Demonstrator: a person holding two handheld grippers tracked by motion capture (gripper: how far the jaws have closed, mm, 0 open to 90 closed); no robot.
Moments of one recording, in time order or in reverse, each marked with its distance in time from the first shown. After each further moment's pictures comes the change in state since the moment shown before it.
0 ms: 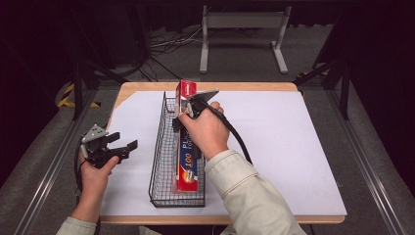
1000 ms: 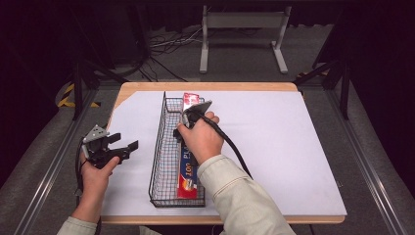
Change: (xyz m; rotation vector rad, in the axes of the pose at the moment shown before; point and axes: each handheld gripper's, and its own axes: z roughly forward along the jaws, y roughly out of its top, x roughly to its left) left arm 0.000 -0.002 0.003 0.008 -0.008 -0.006; right arm -0.008 -0.013 0.045 0.063 -0.144 0.024
